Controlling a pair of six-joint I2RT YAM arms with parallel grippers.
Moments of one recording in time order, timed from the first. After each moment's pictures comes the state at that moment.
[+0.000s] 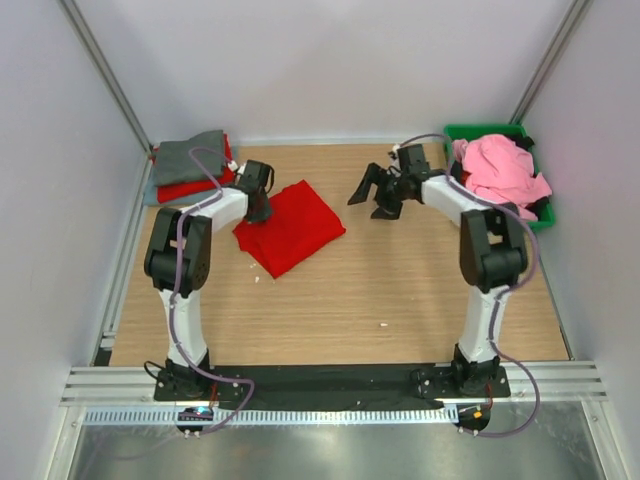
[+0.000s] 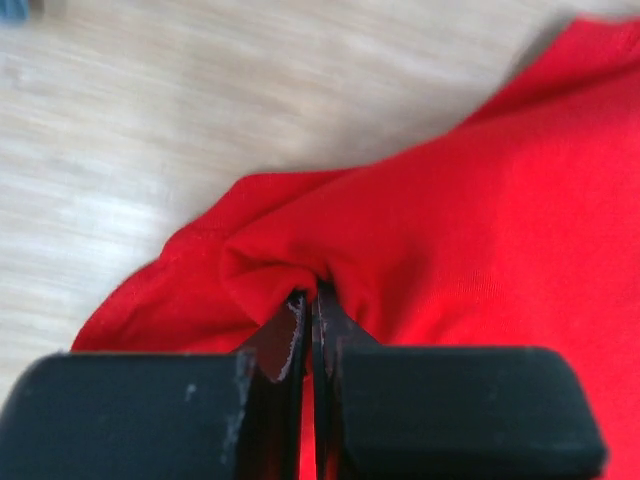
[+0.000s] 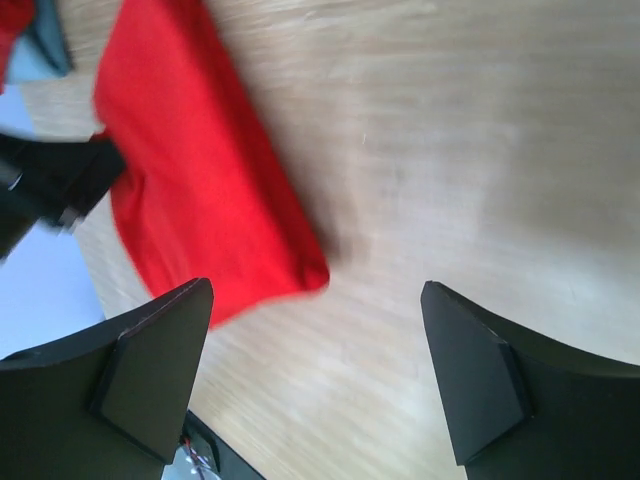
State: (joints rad) left arm -0.30 2.02 1.38 -0.37 -0.24 -0.53; right arm 0.24 2.07 1.53 -0.38 -0.49 0.61
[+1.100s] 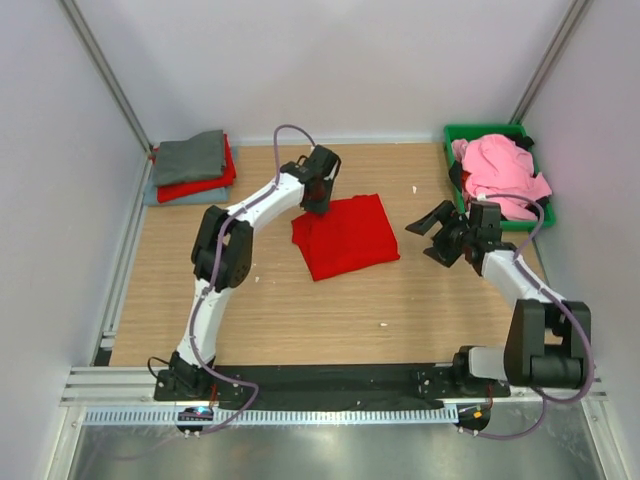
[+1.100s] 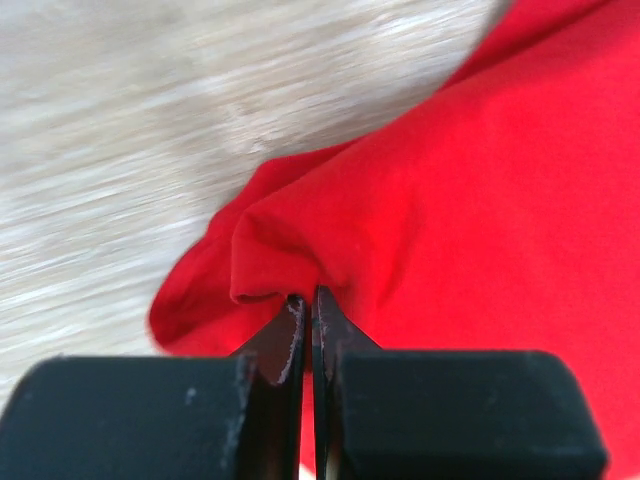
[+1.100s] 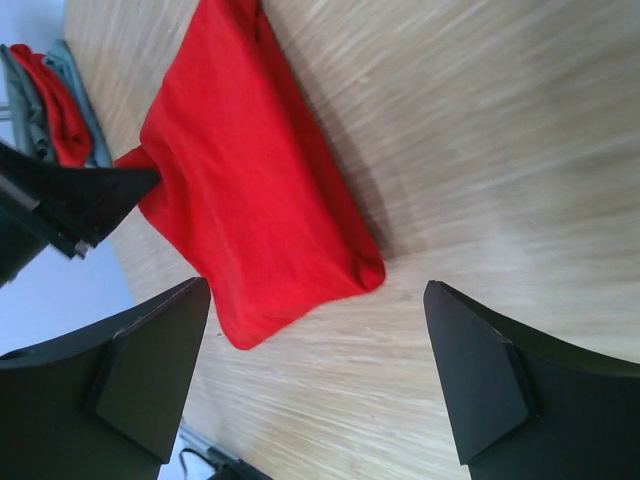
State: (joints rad) left arm -0.58 2.28 1.96 -0.71 -0.11 -0.29; right arm -0.07 1.28 0.68 -0.16 -0.42 0.80
